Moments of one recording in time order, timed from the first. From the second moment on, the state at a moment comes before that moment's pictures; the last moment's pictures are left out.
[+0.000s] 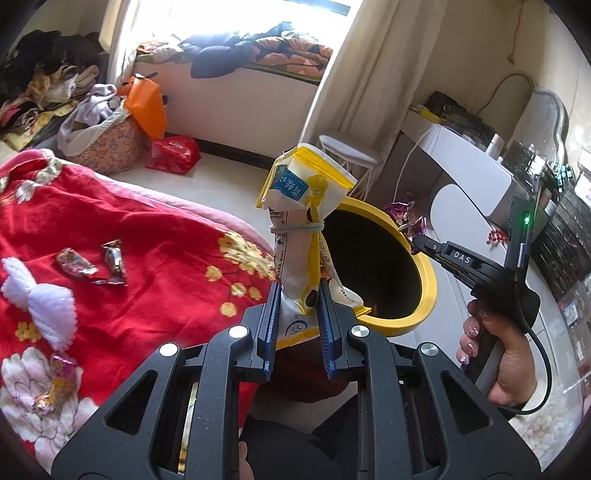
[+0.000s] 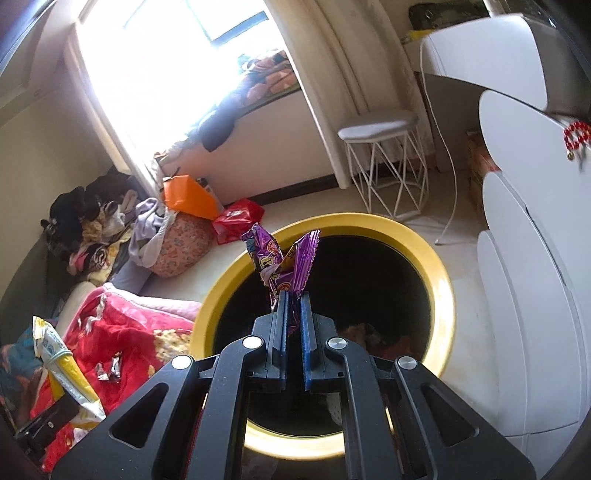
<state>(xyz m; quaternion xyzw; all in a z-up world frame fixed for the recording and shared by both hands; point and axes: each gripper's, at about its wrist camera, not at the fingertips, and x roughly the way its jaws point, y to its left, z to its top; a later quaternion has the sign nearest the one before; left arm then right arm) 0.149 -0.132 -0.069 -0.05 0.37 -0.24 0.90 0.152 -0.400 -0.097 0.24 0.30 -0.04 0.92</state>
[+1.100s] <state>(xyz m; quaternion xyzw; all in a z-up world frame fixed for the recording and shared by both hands) 0.197 -0.218 -0.098 0.00 0.39 -0.26 0.88 0.153 -0.437 -0.114 0.29 0.31 -0.05 0.90</state>
